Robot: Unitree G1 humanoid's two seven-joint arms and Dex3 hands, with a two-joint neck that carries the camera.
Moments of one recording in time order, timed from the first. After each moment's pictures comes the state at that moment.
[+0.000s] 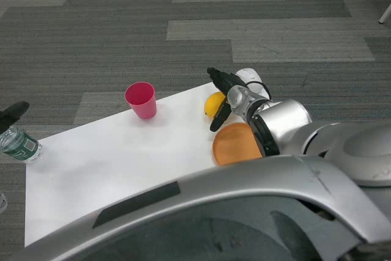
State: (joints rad) left arm -0.50 0.49 -0.56 1.10 -1.29 -0.60 -0.20; right arm -0.56 -0.18 -0.14 1.39 -0.75 -0.22 -0.21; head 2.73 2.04
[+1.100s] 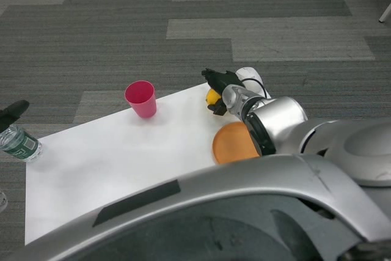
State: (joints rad) left arm -0.50 0.49 -0.56 1.10 -1.29 -0.60 -0.20; right arm -0.58 -0.16 -0.11 1.39 -0.85 -0.17 -0.23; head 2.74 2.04
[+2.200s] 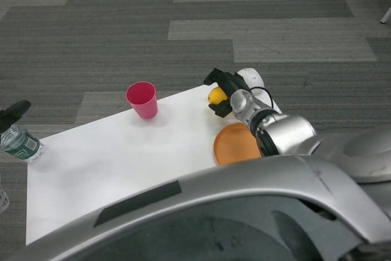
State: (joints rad) left arm -0.50 0.49 -0.55 1.10 -1.29 -0.60 -0.20; right arm -0.44 -0.16 -0.16 1.21 -0.66 -0.25 -0.23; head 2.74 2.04
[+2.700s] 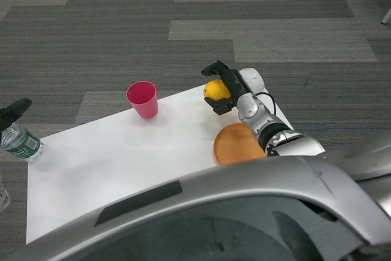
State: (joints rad) left arm -0.50 0.49 -0.55 1.10 -1.29 -0.61 -0.20; right arm -0.28 -0.16 -0.16 1.00 -0.38 -0.44 -0.17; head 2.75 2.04
